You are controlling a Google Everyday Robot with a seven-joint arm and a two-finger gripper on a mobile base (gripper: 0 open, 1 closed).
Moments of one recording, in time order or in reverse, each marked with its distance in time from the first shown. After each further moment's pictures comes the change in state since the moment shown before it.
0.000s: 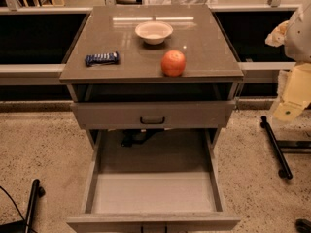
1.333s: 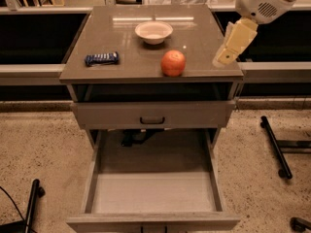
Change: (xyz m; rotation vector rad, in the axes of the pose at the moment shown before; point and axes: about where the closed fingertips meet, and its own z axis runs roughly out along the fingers) arm -0.098 -0.125 0.025 0.168 -0.319 -0.077
